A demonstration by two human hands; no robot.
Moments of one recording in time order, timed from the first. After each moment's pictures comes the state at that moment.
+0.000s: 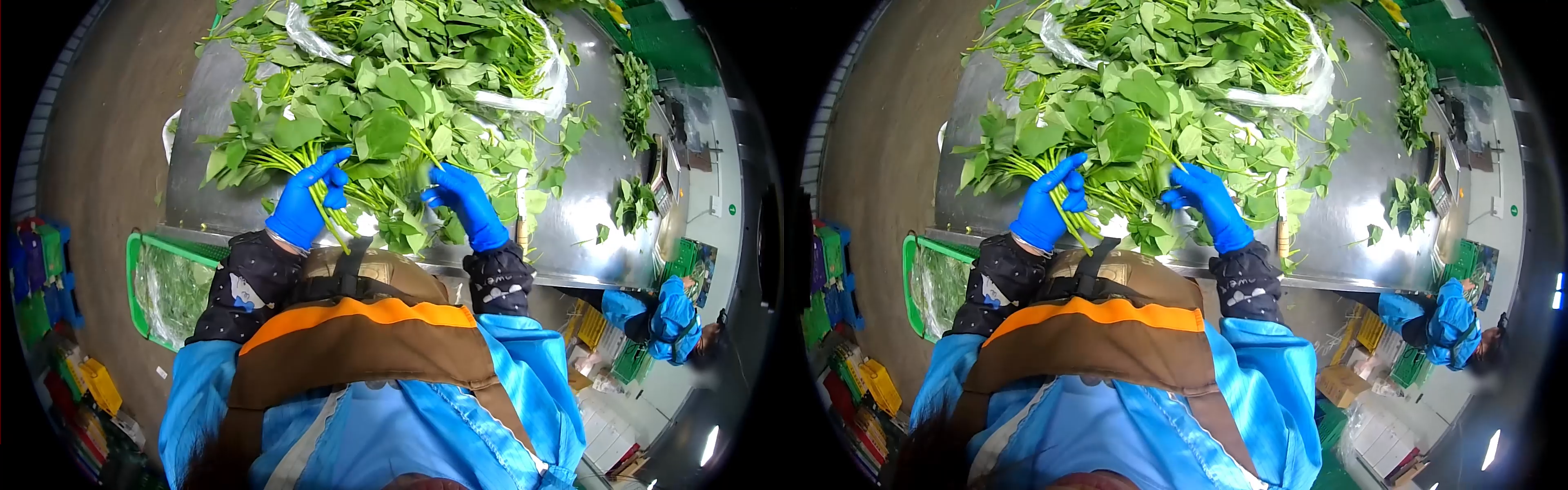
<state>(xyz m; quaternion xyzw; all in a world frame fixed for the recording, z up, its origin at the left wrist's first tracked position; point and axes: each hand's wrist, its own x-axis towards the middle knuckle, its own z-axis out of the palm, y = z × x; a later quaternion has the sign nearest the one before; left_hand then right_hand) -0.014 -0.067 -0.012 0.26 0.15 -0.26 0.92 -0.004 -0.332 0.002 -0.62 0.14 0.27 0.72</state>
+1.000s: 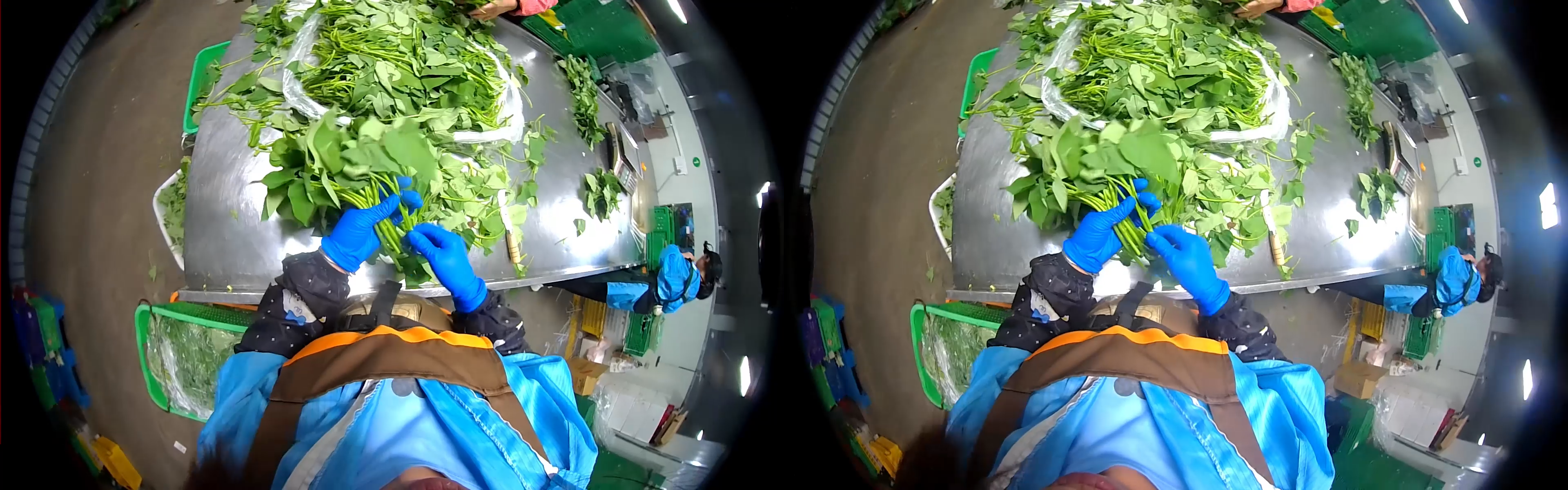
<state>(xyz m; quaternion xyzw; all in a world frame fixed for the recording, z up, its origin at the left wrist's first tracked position) 0.014 -0.087 0.002 0.23 -0.08 -0.32 0.92 -0.058 -0.234 0.052 -0.83 0.07 0.05 0.55</state>
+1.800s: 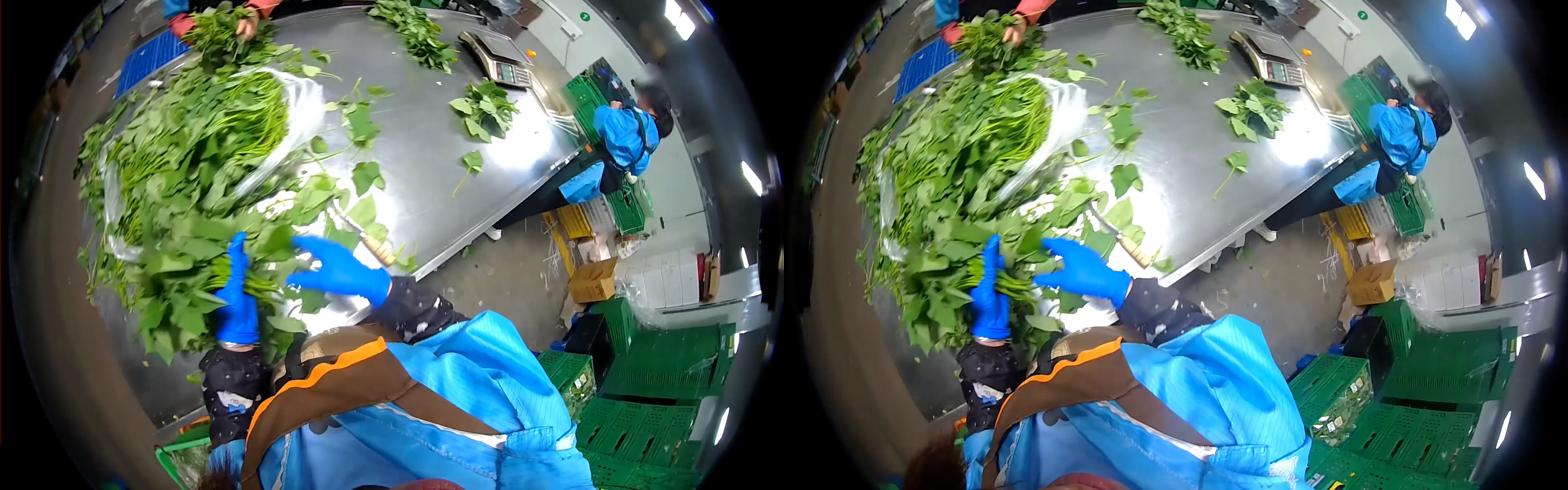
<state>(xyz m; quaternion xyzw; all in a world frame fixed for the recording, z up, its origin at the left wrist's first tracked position) -0.016 -0.249 0.051 0.51 -0.05 -0.14 0.85 -0.086 -0.428 0.059 -0.86 0.01 -0.05 0.51</state>
